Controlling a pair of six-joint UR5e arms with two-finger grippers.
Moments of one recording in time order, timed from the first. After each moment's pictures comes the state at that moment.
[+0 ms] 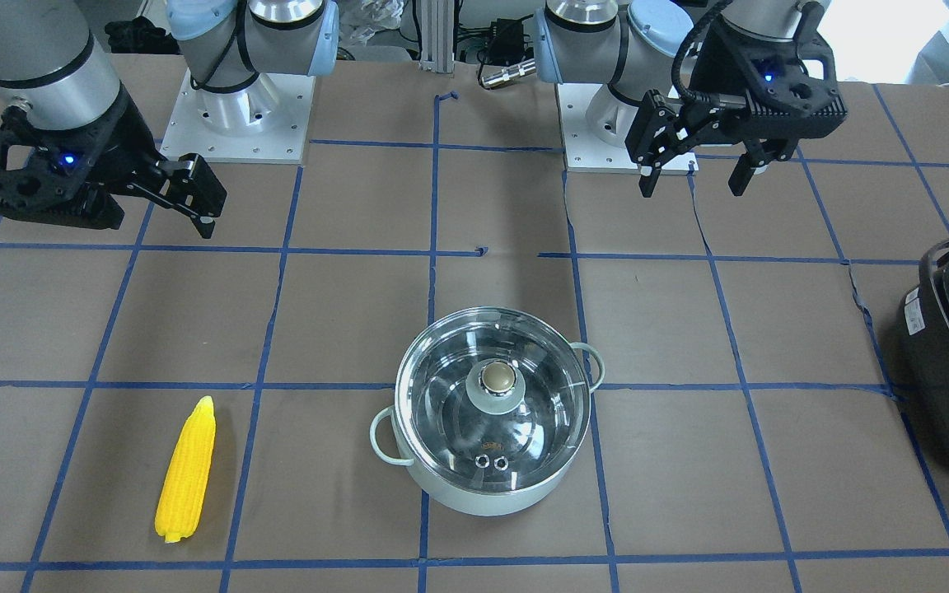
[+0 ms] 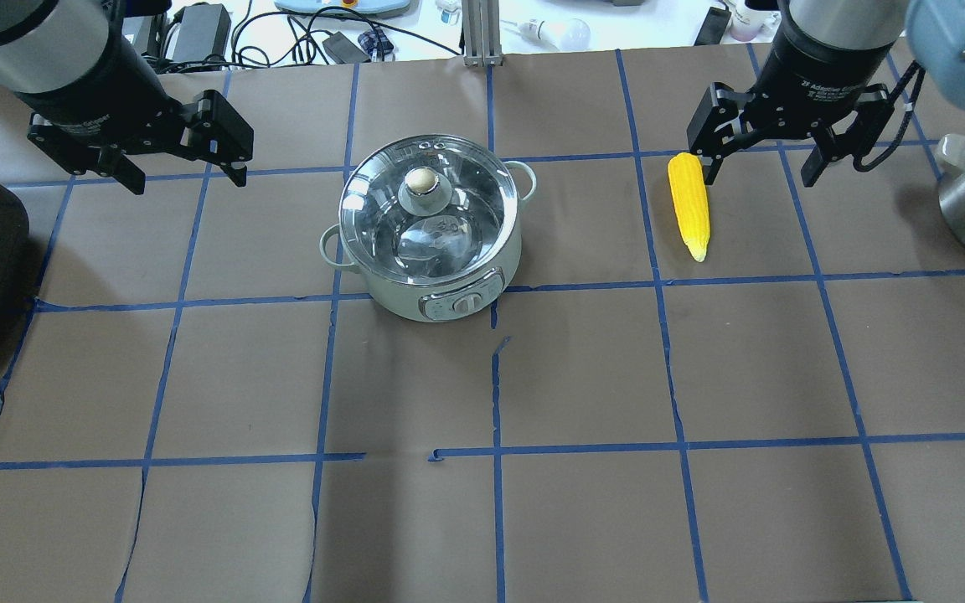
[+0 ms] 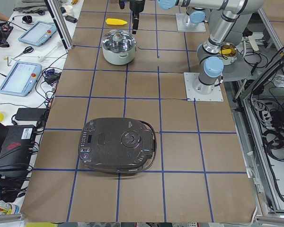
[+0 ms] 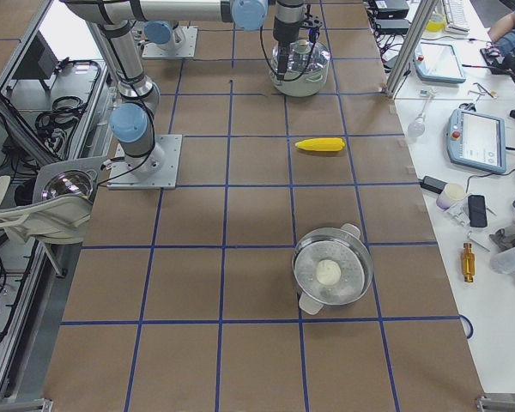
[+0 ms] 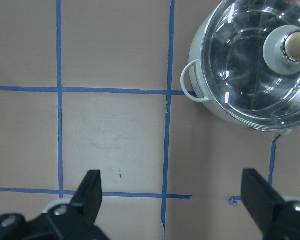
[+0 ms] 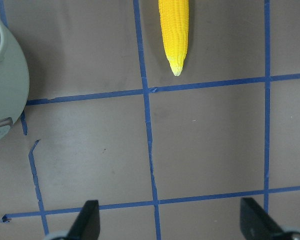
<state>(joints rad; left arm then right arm) -1.55 -1.48 -1.58 -1.51 1.59 -0.02 1.54 -1.54 1.52 -1.51 -1.58 0.05</state>
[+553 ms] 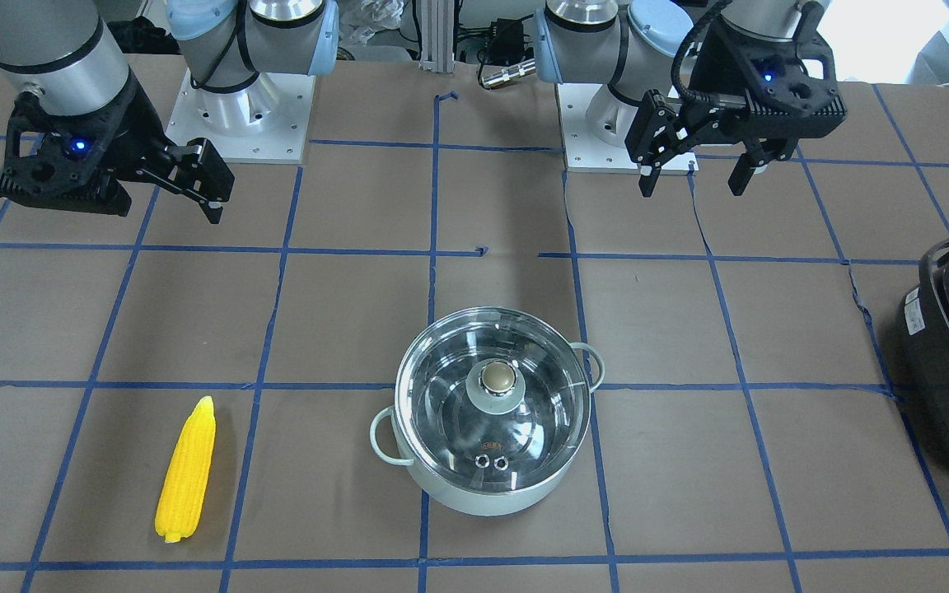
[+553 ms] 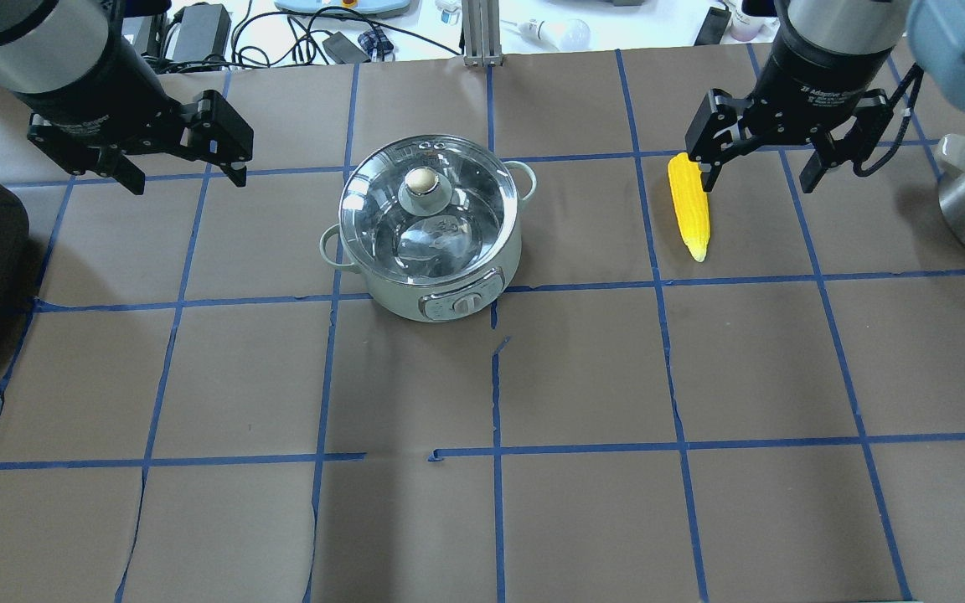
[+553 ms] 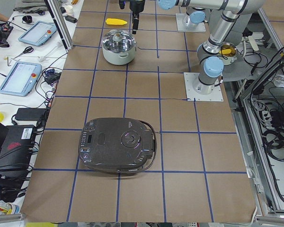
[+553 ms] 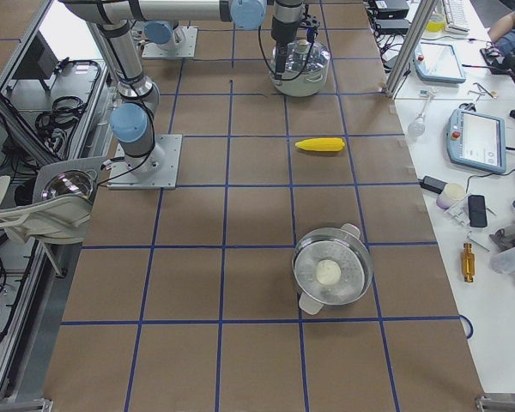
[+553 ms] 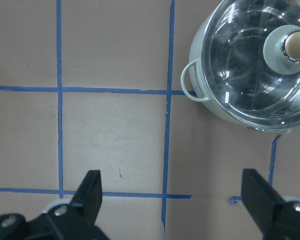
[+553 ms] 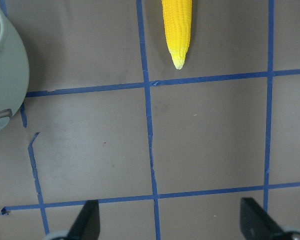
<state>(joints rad) -1.55 -1.48 -1.58 -1.51 1.59 -0.02 1.54 -1.54 1.52 -1.50 -1.58 0.04</state>
